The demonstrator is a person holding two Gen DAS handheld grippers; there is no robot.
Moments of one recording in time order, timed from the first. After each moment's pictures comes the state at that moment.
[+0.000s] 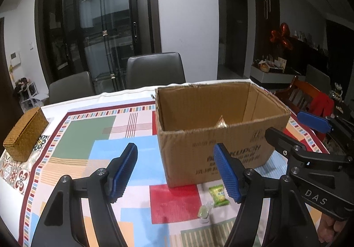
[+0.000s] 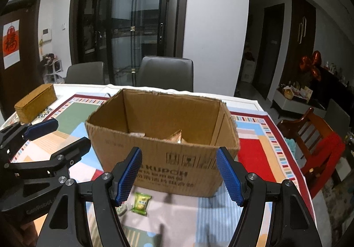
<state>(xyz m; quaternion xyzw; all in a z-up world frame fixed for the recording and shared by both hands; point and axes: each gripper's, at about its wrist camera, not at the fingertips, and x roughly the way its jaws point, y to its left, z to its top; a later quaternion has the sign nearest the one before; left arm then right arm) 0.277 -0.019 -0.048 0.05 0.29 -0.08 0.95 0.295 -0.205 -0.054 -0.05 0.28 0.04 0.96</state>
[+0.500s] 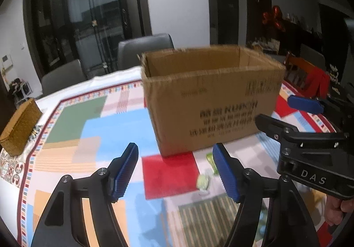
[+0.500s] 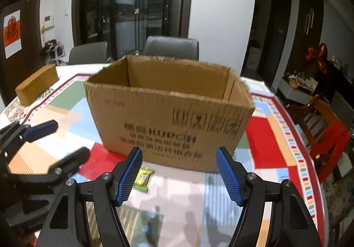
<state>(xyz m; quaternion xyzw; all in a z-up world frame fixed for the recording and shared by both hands) 0.258 -0.028 -0.095 0.08 0.34 -0.10 0.93 0.288 -0.204 -0.094 -0.06 0.33 0.05 0.94</state>
